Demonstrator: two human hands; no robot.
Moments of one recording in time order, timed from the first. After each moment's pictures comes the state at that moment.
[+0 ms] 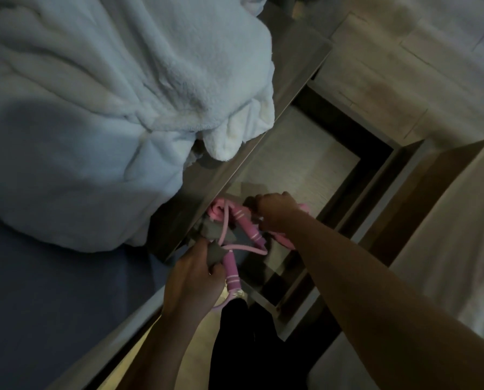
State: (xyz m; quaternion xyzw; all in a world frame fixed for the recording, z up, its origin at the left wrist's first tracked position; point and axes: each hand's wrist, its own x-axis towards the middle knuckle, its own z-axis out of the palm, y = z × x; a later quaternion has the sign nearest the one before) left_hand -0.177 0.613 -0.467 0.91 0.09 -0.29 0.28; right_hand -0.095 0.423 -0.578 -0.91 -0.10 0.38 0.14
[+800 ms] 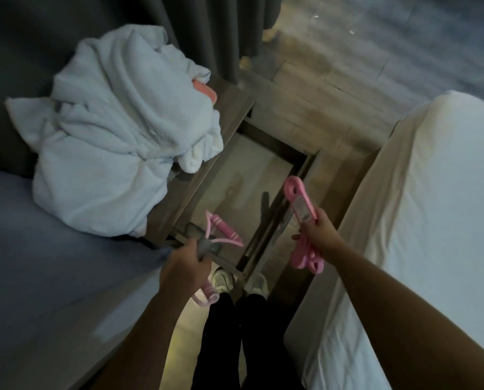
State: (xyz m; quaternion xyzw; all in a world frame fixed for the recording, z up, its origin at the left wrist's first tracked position) left_hand -0.210 0.592 -0.360 0.93 -0.03 -0.26 0.27; right_hand -0.247 0.301 -0.403 -0.64 0.43 0.20 0.60
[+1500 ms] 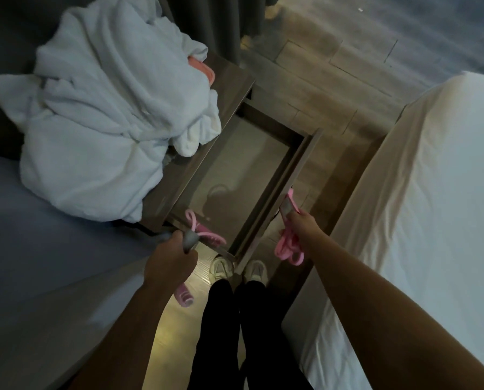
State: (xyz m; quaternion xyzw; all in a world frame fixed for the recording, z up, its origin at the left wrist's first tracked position) left_hand -0.204 0.606 -0.358 0.90 0.06 -0.39 0.18; right_hand -0.241 0.336 -0.425 -0.49 0.53 0.23 0.65
